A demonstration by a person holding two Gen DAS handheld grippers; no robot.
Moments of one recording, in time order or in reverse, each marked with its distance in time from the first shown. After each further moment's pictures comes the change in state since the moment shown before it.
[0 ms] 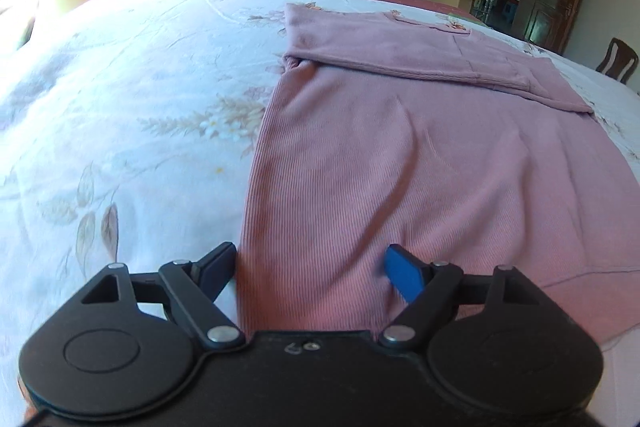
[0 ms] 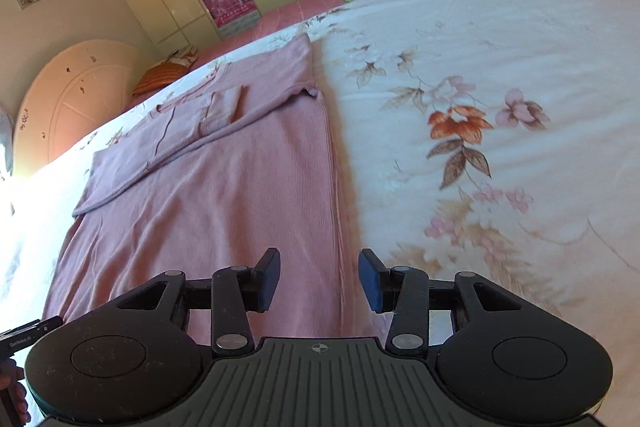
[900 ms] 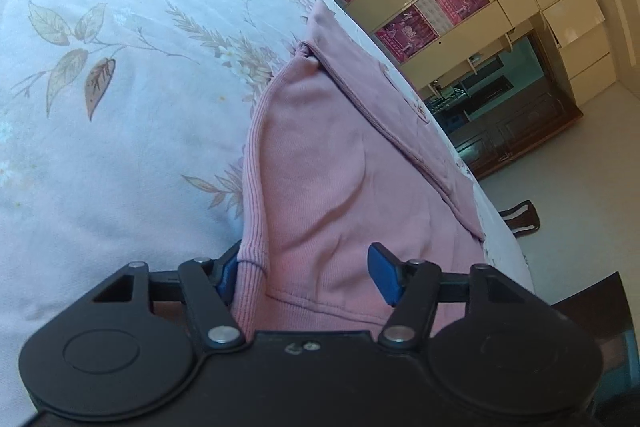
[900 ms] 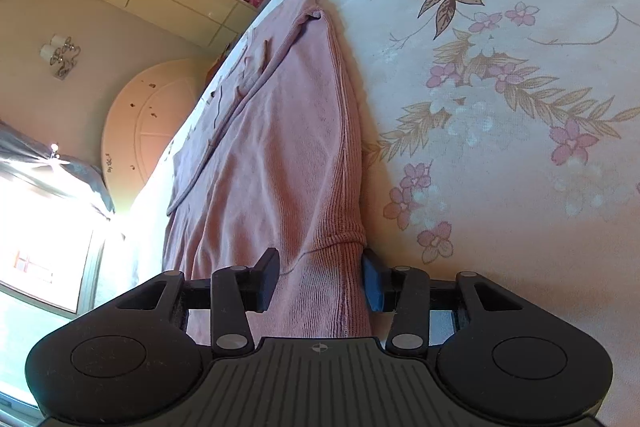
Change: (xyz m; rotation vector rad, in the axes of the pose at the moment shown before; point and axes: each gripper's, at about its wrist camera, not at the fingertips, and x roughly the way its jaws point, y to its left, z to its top) left arm 0.008 0.060 -0.021 -0.541 0.007 -0.457; right arm 0.015 -0.055 -0.028 0.301 0.139 0.370
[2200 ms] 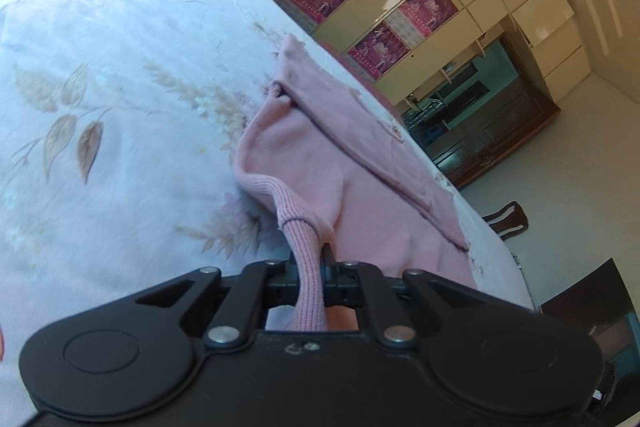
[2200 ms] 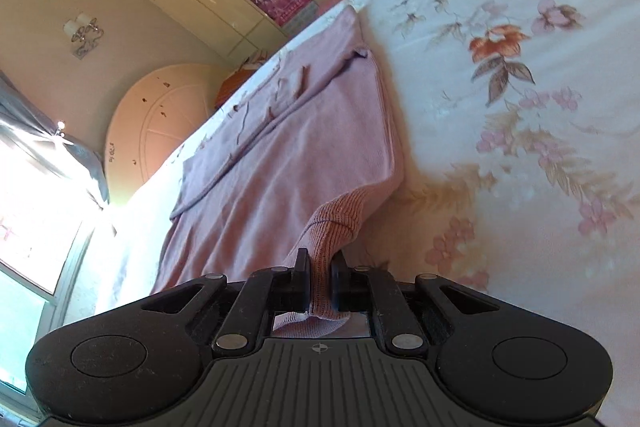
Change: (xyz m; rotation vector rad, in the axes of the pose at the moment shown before) left arm -0.019 -0.011 0.020 0.096 -0.091 -0.043; right arm -0.011 0.051 0.008 -0.182 -0.120 -0.022
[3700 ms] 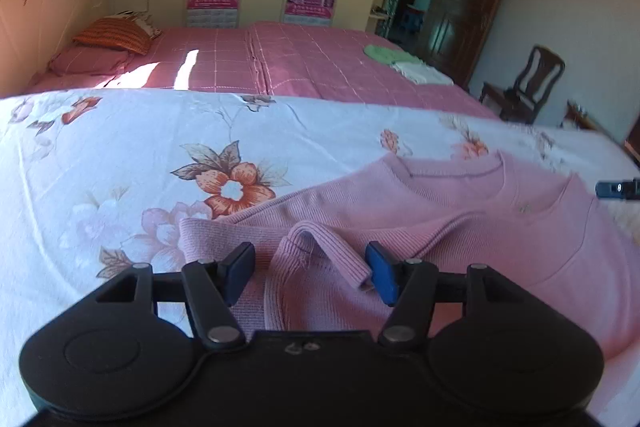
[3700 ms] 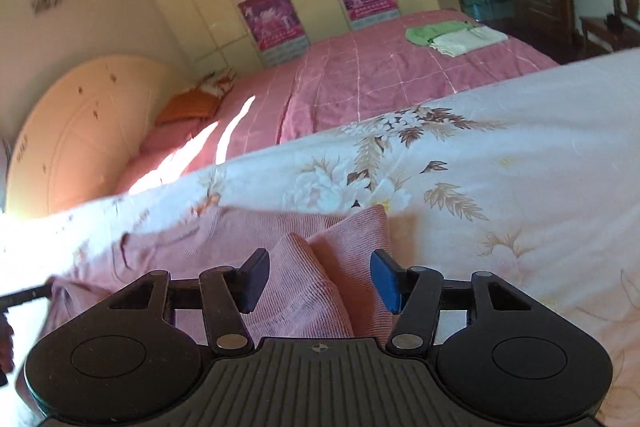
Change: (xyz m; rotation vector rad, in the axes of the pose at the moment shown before) left arm 0.315 -0.055 0.217 0.678 0.176 0.135; right arm 0.266 0.020 0.247 -0.349 -0.022 -0.259
